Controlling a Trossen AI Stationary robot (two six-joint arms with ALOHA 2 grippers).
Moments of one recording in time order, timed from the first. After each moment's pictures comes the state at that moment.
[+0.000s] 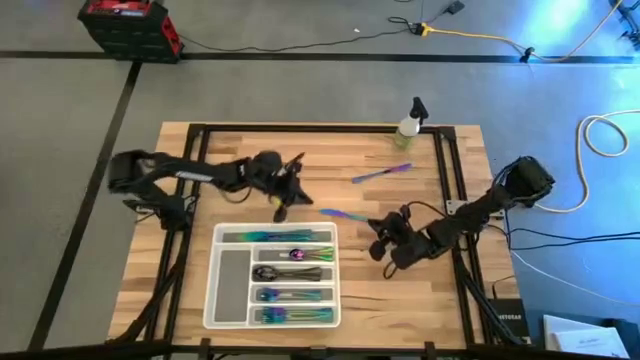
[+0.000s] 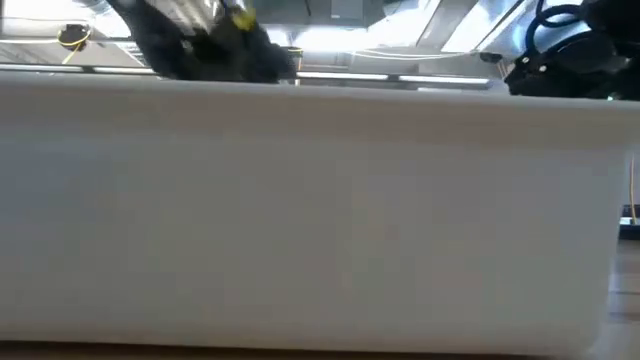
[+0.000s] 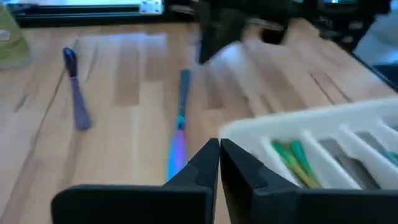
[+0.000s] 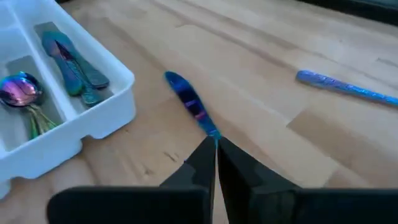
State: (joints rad) left arm 0.29 1.54 0.75 0.31 0.43 0.20; right arm 0.51 1.44 0.41 0.13 0.90 0.91
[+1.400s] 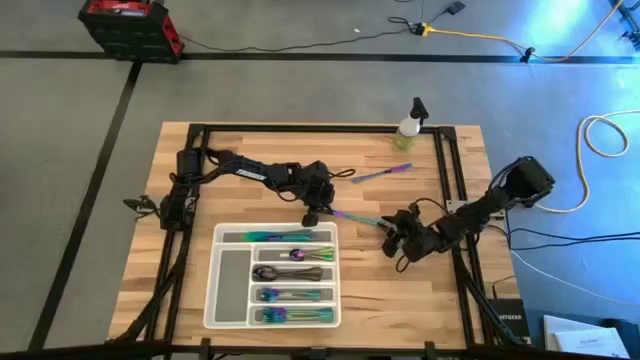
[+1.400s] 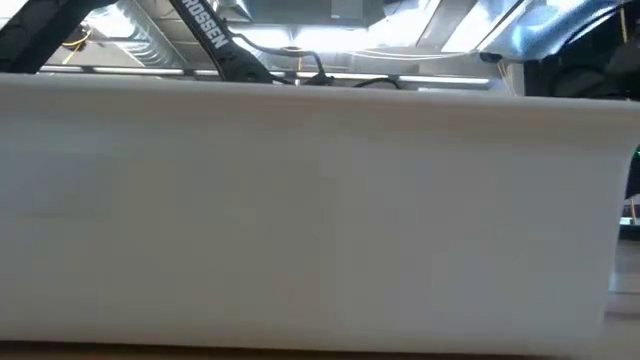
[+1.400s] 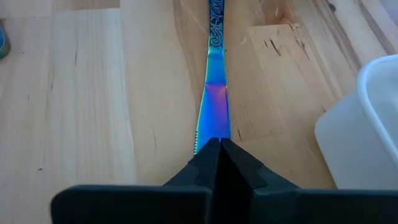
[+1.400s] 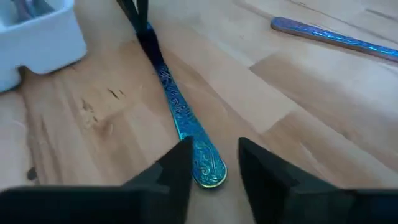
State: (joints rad) left arm 0.24 2.08 1.19 -0.03 0.34 0.31; right arm 0.51 1.44 0.16 0.36 0.83 0.87
